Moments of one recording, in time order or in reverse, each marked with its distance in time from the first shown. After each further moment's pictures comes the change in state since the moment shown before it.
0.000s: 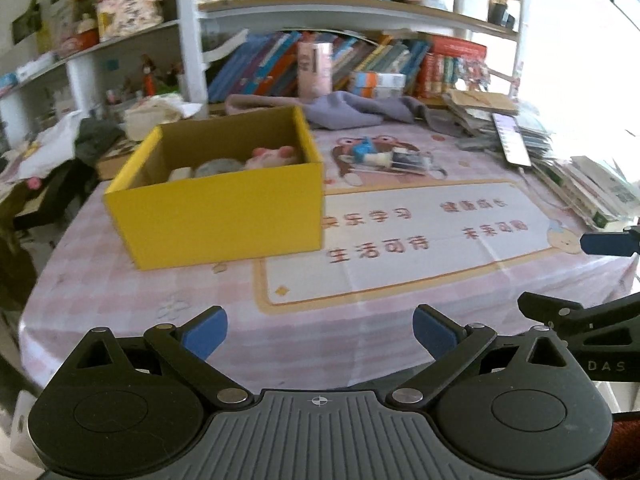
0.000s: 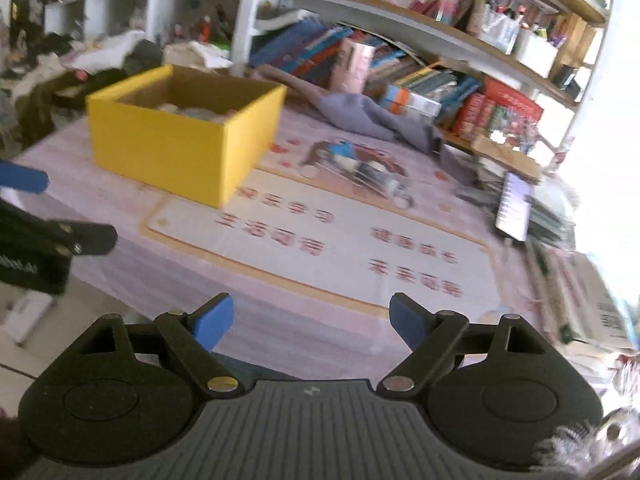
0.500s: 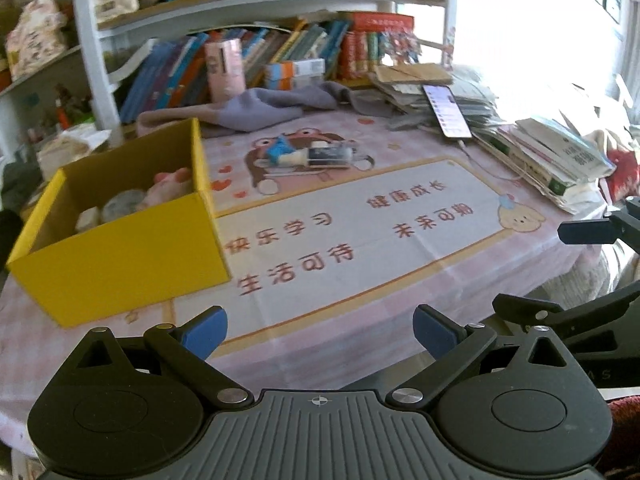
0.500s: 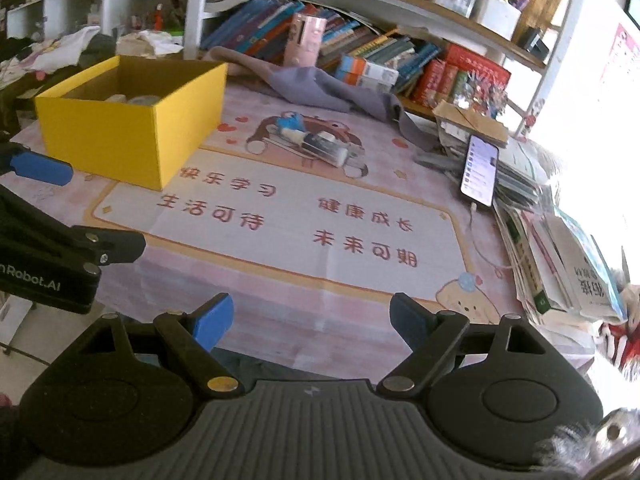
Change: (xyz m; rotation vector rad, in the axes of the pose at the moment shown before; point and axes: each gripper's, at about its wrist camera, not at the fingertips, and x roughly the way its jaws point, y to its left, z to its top) left arm 0.043 -0.059 0.031 0.156 0.038 -0.123; right arm 0.018 -0.052 -0.007 0.085 0.063 -0.045
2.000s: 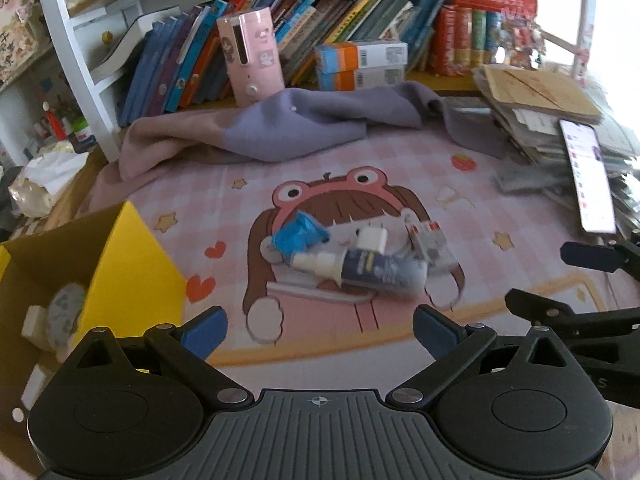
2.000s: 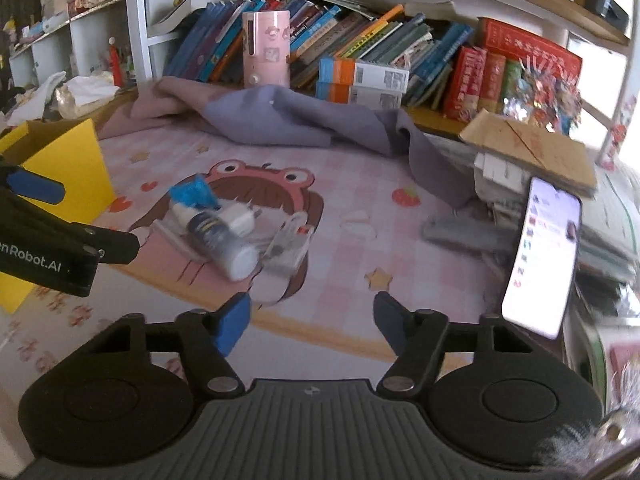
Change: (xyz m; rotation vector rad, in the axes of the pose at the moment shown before) left arm 0.214 -0.011 0.187 -0.177 0.130 0.268; right arm 0.249 -0.166 0.138 -0.008 -0.060 0.250
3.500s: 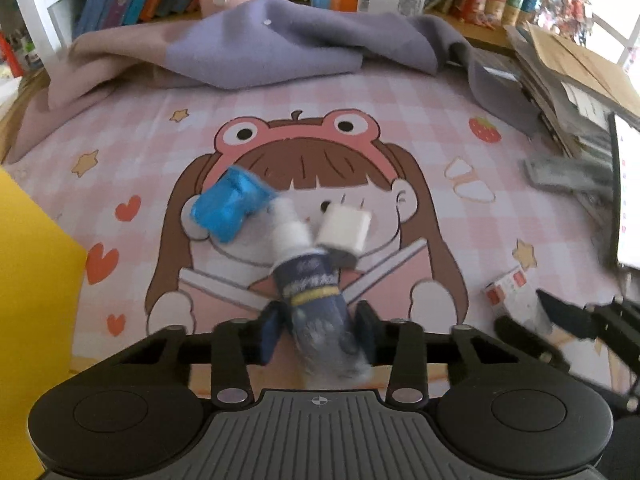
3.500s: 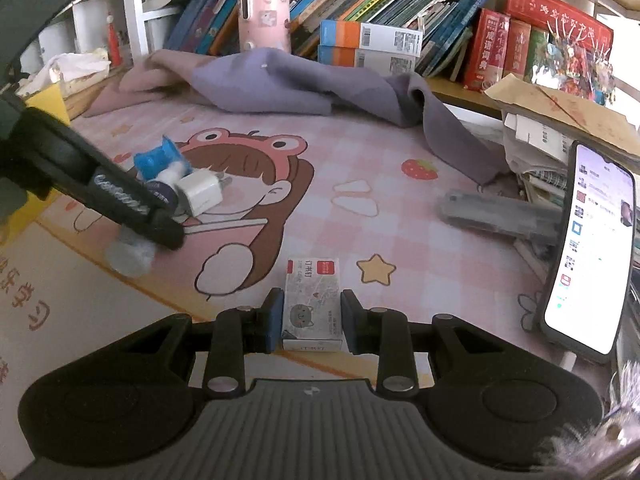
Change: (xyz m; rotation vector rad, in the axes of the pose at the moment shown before) left arm 0.088 -0.018 0.013 -0.105 0.208 -0.092; right arm 0.059 -0.029 -0.026 -0.019 0.030 0.068
